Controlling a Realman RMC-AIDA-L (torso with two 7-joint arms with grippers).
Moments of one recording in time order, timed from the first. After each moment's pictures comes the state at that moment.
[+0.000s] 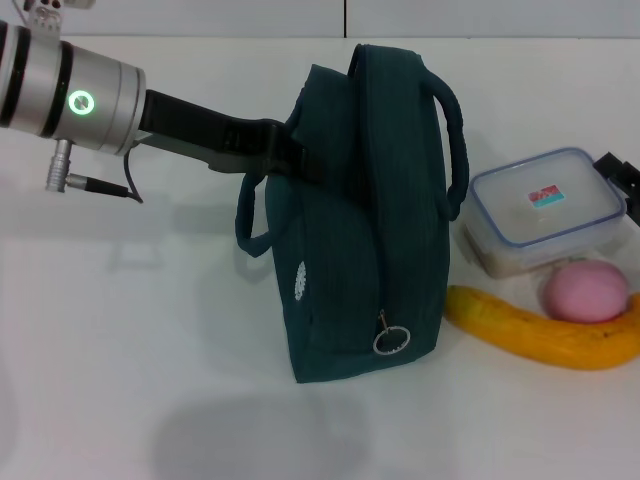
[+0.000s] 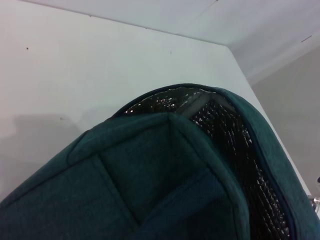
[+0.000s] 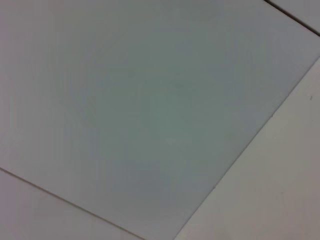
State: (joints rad) left arm -0.74 -2.08 0.87 0.97 2.20 1.65 -2.57; right arm 0.45 2.02 -0.23 0.02 -1.60 -1.23 1.46
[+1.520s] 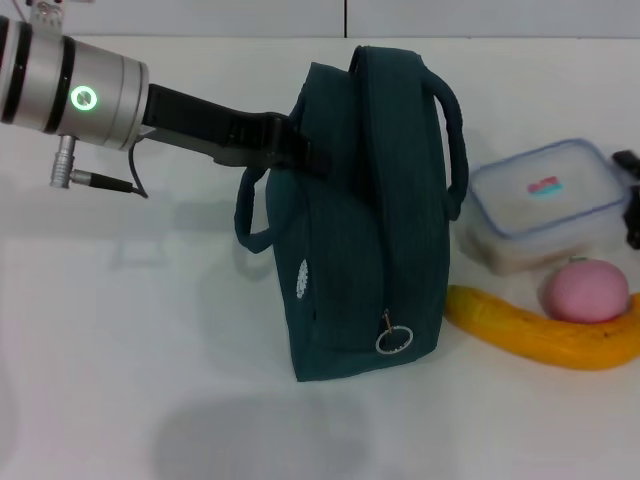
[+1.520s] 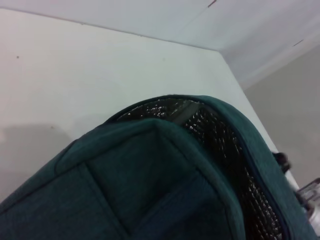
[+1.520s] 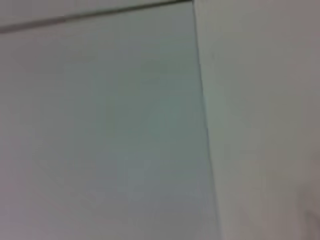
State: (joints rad) left arm -0.74 -2.08 0.87 0.97 2.18 1.65 -2.56; right arm 0.45 2.02 -0.22 0.05 -1.54 -1.27 2.16
